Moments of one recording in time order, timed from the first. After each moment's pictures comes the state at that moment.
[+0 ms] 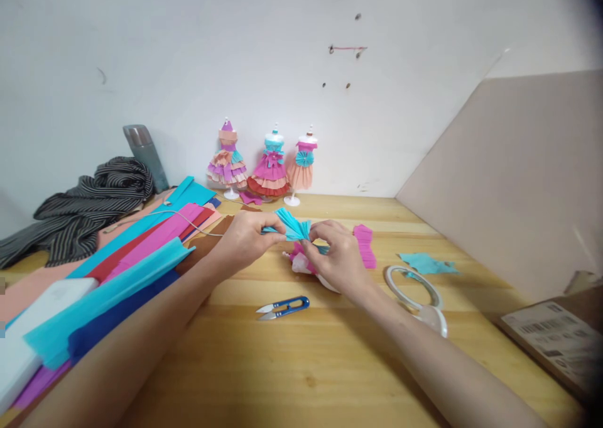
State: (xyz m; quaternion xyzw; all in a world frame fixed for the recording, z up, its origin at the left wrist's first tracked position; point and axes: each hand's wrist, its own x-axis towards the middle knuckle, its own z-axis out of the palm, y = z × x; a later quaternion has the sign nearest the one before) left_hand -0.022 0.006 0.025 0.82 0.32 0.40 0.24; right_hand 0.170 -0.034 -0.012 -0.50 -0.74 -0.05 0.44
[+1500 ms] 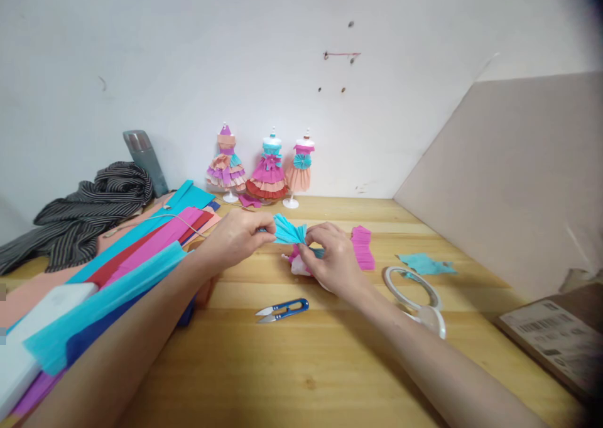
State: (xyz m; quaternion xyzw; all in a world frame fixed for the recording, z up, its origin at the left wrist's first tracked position) left_hand -0.042 0.009 0.041 0.89 0.33 0.29 0.08; right_hand 0.169 -0.033 -0.013 -0.48 -0.76 -0.07 0.44
